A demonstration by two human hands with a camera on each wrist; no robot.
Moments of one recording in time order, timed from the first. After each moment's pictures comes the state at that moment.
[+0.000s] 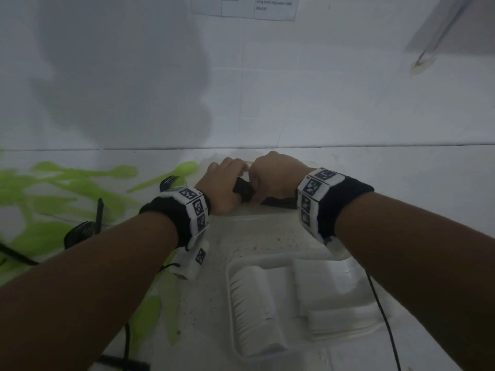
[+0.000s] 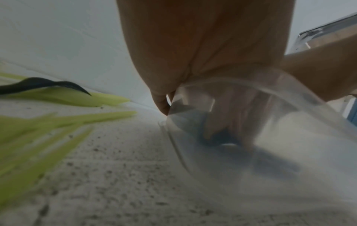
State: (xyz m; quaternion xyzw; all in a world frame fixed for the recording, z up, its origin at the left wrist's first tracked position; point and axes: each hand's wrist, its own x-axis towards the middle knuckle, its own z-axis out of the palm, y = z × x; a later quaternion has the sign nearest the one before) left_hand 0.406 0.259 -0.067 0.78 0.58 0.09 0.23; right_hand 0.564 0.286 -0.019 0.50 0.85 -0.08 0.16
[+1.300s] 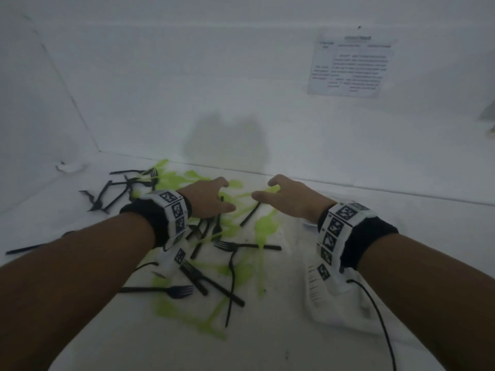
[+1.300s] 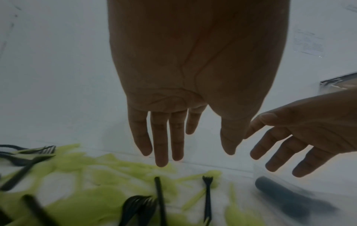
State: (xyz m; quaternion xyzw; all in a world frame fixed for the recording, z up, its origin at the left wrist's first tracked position) left_hand 0.231 0.095 0.035 0.64 0.74 0.03 0.21; right_hand 0.455 0.170 0.029 0.50 0.80 -0.33 -0.08
